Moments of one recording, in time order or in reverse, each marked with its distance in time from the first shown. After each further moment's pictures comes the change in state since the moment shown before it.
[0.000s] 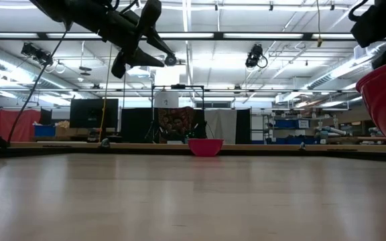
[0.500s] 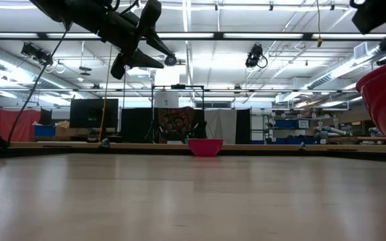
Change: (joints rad) left arm 0.000 0.000 0.000 -0.019 0.009 -0.020; right arm -0.008 -0.009 0.122 -0.241 0.036 0.109
